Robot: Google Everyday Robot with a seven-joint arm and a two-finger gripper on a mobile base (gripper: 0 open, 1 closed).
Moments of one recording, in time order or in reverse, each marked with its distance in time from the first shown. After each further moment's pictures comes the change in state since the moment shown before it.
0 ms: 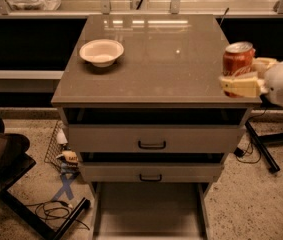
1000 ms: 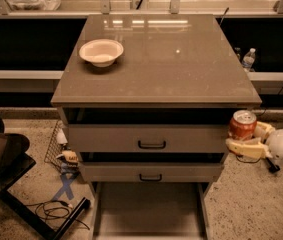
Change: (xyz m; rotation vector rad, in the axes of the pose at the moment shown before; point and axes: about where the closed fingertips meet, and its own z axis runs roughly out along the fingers) arm 0.173 0.027 -0.019 -0.227 -0.117 0.058
